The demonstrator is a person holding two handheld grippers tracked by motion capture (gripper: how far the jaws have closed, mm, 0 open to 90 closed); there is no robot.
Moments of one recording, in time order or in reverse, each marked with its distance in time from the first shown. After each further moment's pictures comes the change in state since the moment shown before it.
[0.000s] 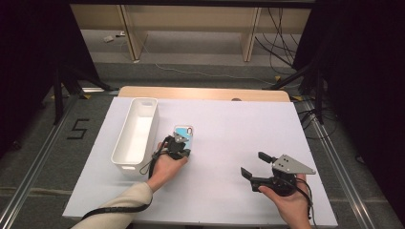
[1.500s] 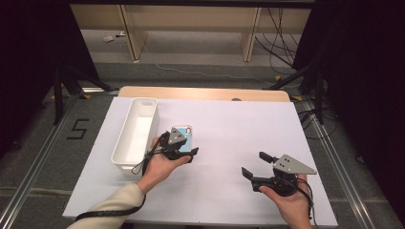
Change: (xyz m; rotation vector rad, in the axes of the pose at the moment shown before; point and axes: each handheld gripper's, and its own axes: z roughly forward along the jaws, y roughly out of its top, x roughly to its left) left arm -0.006 0.015 -0.045 -0.213 -0.122 0.111; right arm 0.000 0.000 -0.001 -0.010 0.007 0.014
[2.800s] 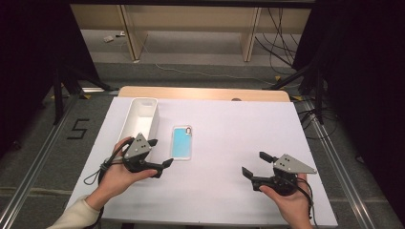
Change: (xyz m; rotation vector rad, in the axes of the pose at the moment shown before) left arm 0.027 -0.024 -0.098 -0.078 -0.013 0.139; right arm -0.003 -0.001 0.000 0.011 -0.014 0.006
